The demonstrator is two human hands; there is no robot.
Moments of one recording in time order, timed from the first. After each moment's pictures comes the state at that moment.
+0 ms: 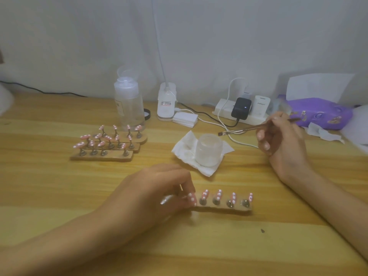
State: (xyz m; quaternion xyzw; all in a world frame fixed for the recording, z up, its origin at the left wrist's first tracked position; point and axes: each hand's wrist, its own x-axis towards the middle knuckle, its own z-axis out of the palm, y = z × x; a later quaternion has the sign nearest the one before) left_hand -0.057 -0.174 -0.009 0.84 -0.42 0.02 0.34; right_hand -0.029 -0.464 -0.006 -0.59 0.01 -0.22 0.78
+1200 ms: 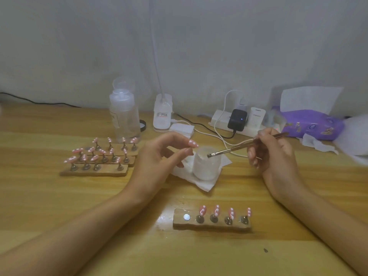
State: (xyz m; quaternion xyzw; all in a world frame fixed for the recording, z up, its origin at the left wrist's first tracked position) left_hand 0.010 -0.215 -0.020 0.73 -0.26 0.07 0.62; right_hand -0.033 -0.450 -0.012 -0.62 0.02 -0.24 0.75
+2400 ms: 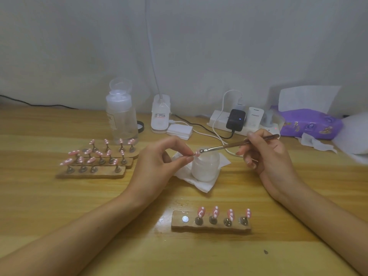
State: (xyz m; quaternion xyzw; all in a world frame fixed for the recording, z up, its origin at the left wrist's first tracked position) left_hand 0.011 -0.216 -0.024 0.78 -0.27 0.08 0.56; right_hand -0.031 -0.449 -0.010 -0.64 0.00 -0.19 0.74
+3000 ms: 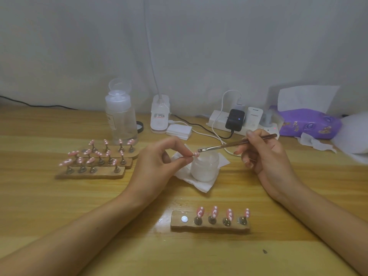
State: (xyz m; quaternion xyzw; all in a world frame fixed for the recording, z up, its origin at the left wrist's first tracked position) left_hand 0.010 -0.217 -0.023 0.78 -0.27 0.09 0.56; right_hand -0.031 -0.447 -0.008 -0.64 0.01 -0.18 0.74
